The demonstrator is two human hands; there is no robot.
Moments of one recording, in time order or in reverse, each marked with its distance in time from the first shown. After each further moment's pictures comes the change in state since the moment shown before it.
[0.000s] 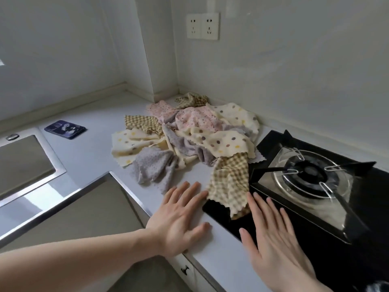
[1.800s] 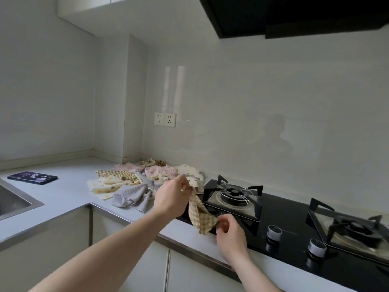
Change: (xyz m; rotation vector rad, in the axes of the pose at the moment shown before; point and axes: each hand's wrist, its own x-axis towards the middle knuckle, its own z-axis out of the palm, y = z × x) left_hand -0.045 0.080 -0.067 -0.352 0.730 0.033; right_hand -0.079 -0.055 0.005 0.630 0.560 0.338
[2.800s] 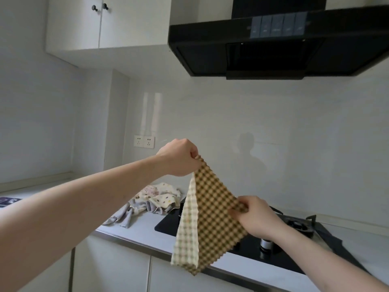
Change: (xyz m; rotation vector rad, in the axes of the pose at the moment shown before) left_hand 0.005 0.175 -0.189 0.064 -0.200 0.327; right_hand -0.106 -0.144 -0.214 -0.351 -0.089 -0.133
